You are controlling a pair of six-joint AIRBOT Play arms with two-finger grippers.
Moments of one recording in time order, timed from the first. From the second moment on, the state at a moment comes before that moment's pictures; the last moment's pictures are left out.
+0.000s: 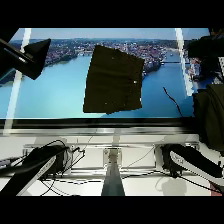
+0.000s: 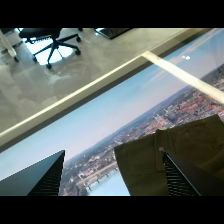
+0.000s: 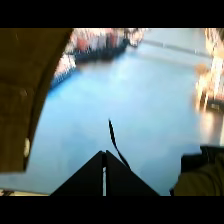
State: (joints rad) left arm -0.36 -0.64 1.26 1.43 -0.81 -1.12; right arm 0.15 -1.12 1.67 -1.71 1.57 1.50
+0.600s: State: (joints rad) left arm -0.36 -0.65 1.25 1.43 -0.97 -1.22; right arm -0.01 -1.13 0.87 -1.10 1.40 1.27
